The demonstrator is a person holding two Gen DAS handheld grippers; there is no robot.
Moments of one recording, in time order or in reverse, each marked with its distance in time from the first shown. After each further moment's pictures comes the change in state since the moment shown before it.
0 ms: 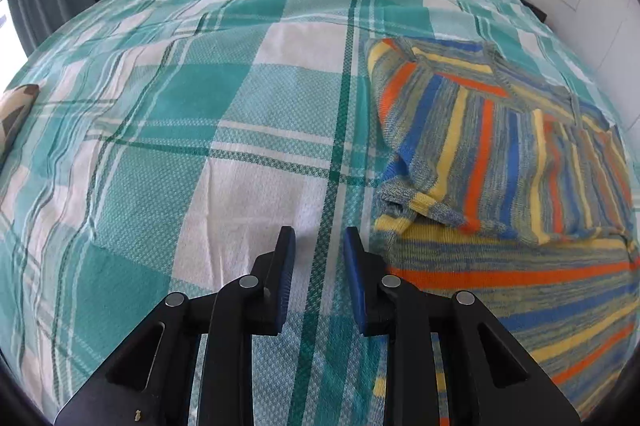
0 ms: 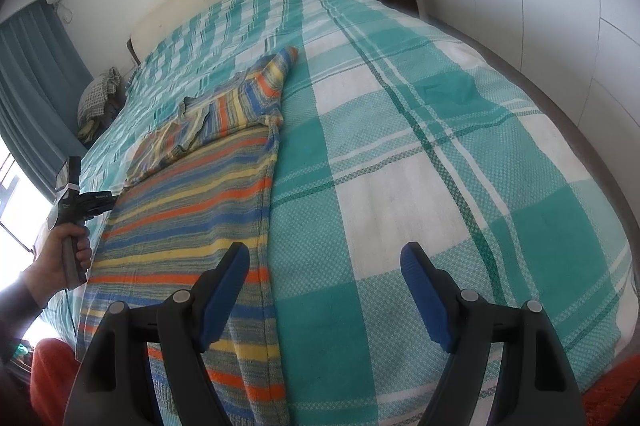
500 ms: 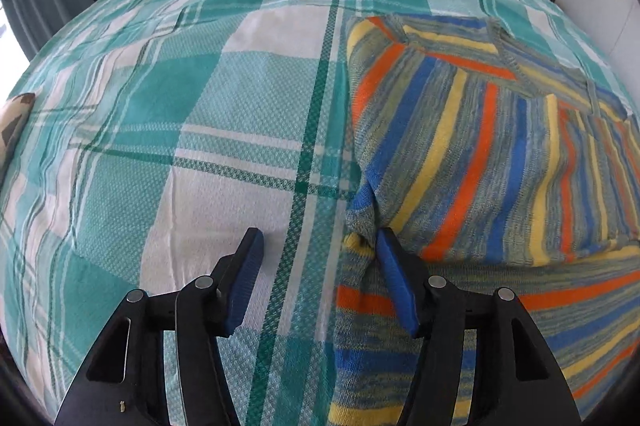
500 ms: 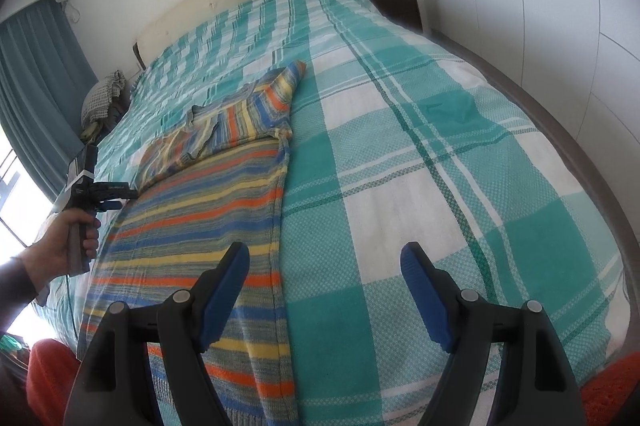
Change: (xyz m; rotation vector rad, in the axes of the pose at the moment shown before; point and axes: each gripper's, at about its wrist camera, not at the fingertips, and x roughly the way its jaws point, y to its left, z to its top) left arm 0.027 -0.031 0.009 0.037 0.055 0.069; right arm -0.013 0.010 0.001 -0.032 -0.041 -0.006
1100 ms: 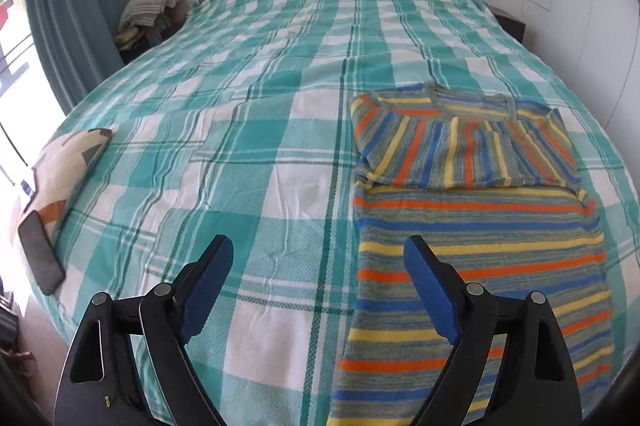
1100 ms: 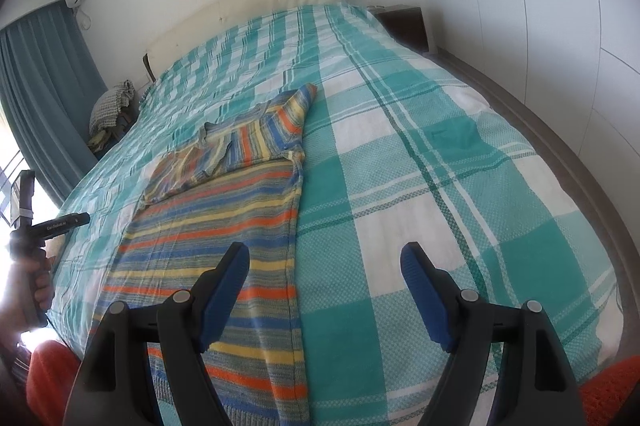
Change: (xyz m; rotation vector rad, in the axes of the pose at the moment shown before) left arm -0.183 0.029 -0.077 0.047 -0.241 0.029; right arm -0.021 0.008 0.006 -0.023 -0.073 0.024
